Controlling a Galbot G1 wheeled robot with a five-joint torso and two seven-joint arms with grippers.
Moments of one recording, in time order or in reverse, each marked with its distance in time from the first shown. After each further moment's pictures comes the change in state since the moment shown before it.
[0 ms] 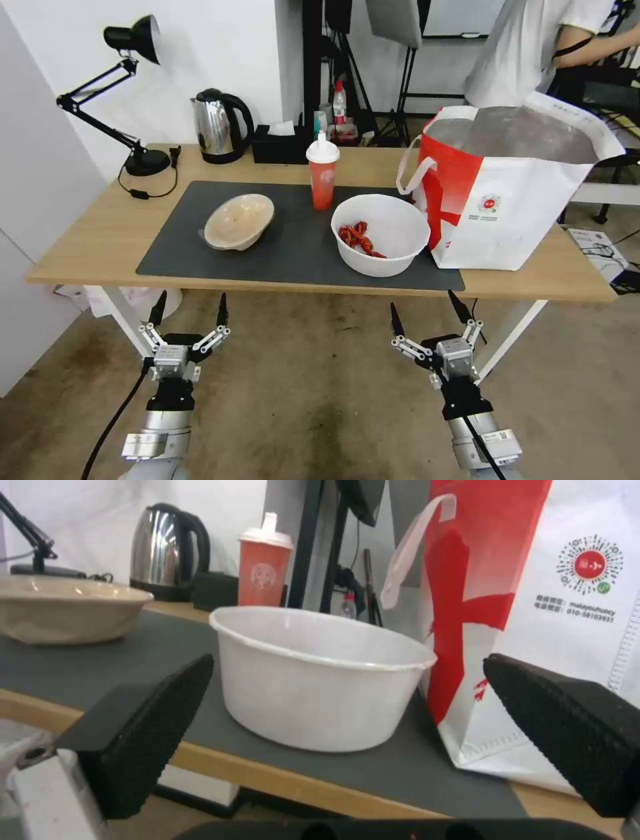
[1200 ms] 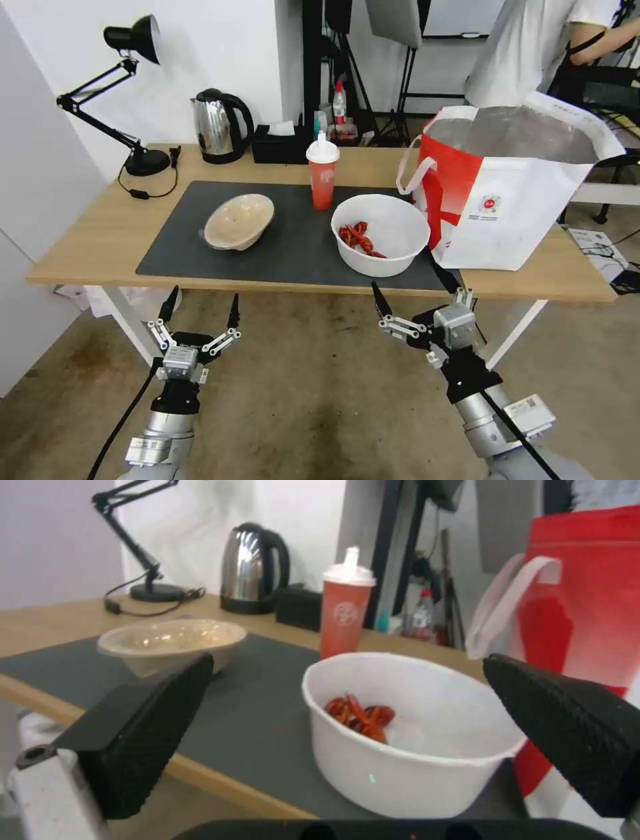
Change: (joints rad) left arm 0.017 -0.011 0.011 -0.034 0.049 -0.020 0.067; right arm 0.067 -0.150 -0.040 0.301 0.190 -0.443 -0.113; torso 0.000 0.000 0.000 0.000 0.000
